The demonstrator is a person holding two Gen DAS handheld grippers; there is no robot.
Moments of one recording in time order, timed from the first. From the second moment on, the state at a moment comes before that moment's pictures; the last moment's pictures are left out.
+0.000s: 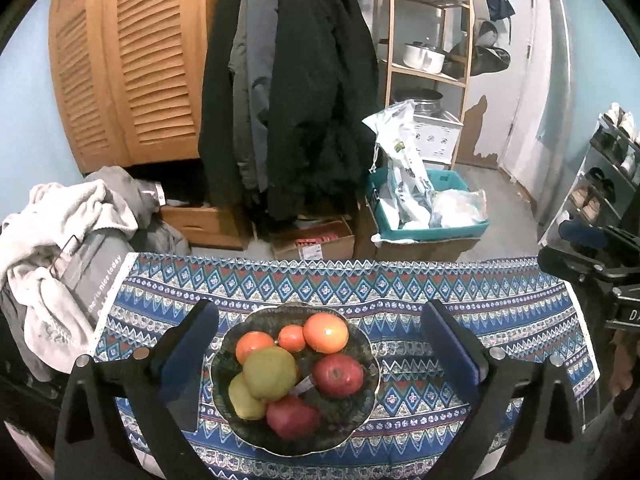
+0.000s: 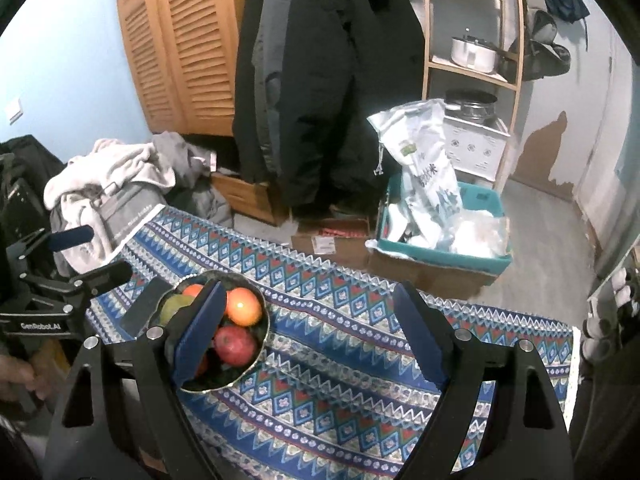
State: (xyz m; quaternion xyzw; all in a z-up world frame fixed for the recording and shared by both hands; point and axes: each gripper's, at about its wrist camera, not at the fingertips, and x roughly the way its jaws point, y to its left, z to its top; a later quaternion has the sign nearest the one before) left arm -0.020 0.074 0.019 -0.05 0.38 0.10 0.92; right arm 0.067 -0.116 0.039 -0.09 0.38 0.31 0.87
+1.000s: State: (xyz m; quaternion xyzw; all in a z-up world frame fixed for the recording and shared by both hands) left arm -0.012 0.060 0.009 -0.04 0.41 0.10 0.91; right arm 0.067 -0.133 0.032 -0.09 0.39 0.30 0.86
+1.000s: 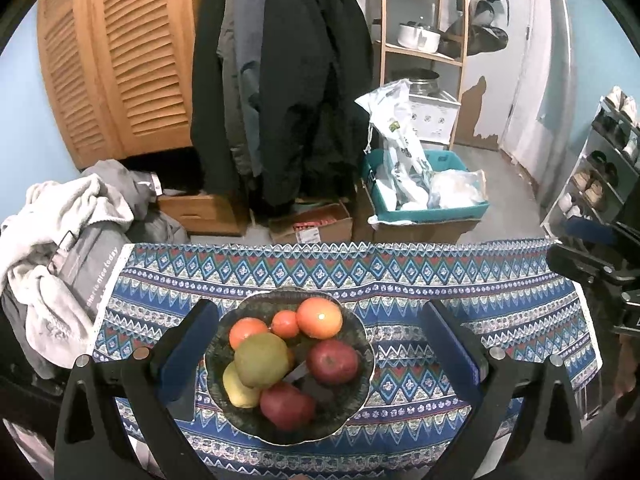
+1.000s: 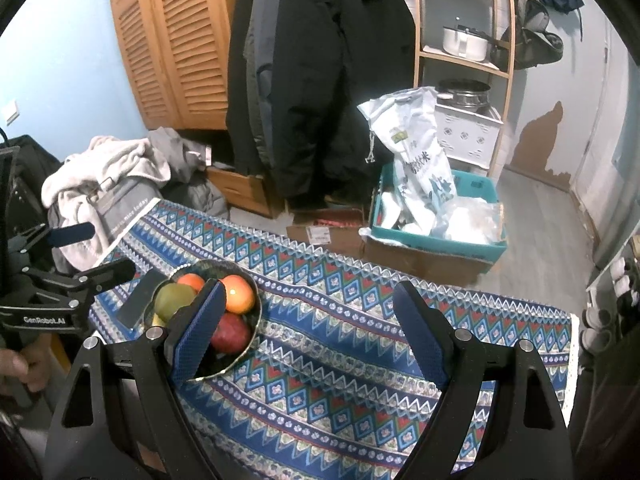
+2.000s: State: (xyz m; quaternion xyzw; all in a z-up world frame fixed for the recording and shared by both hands) left arm -0.010 0.052 0.002 -0.03 0.43 0.09 0.90; right arm 0.063 -0.140 0.030 -0.09 0.40 0.30 0.86
